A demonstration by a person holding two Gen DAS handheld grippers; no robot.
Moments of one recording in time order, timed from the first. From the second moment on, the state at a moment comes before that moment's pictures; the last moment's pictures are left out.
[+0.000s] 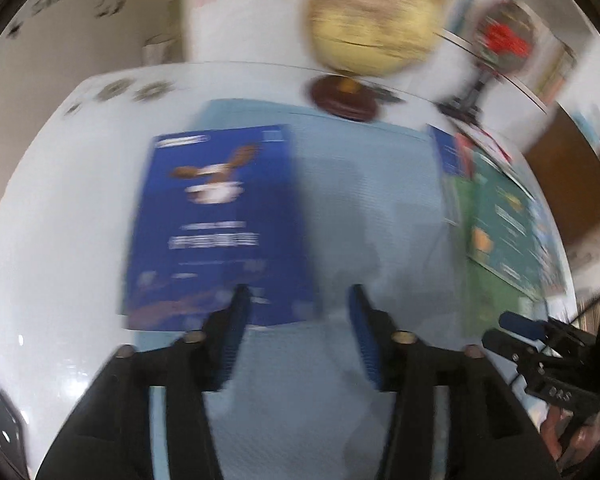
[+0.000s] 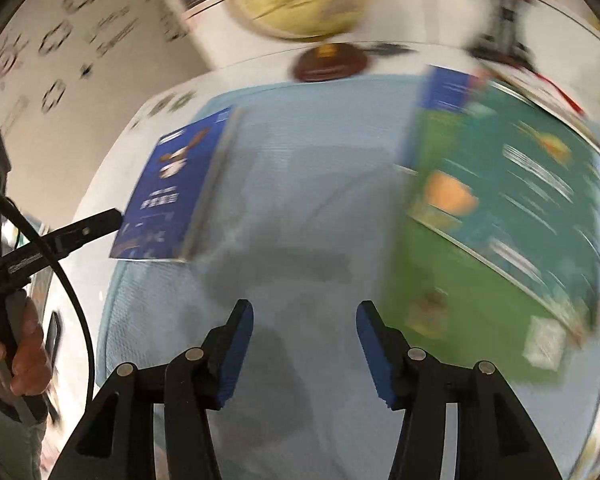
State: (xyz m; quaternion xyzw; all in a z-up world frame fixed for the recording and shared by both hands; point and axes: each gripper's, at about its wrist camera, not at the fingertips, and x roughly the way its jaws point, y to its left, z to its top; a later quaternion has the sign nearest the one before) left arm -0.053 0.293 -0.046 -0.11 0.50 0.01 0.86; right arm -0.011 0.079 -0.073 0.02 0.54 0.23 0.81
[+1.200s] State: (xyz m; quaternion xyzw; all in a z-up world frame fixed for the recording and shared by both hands) left arm -0.097 -0.141 -0.121 -0.09 0.58 -0.18 0.79; right arm -0.059 -0.341 -0.105 0.06 0.53 0.09 0.84
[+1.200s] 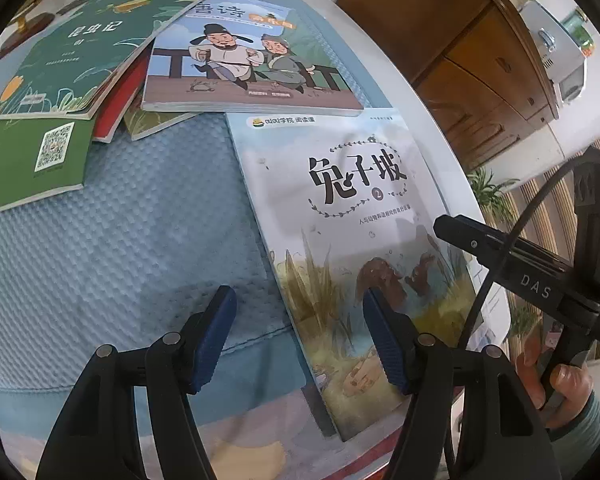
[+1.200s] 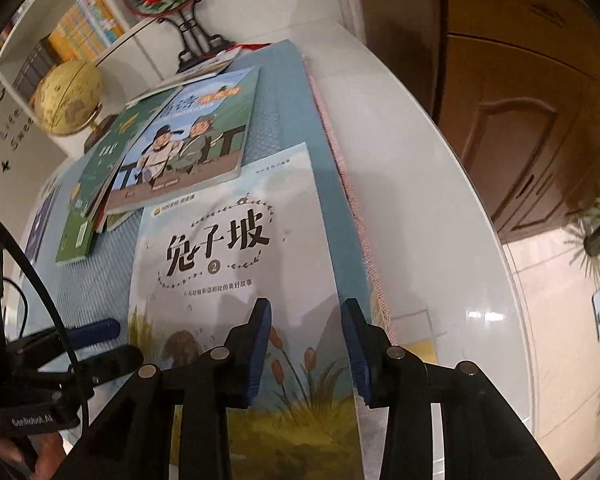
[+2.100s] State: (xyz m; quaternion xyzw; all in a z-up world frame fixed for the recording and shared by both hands) left arm -0.155 -0.103 -0.127 -0.06 0.61 -0.13 0.78; right arm -0.113 -0.278 -0.121 0.01 0.56 0.22 0.80
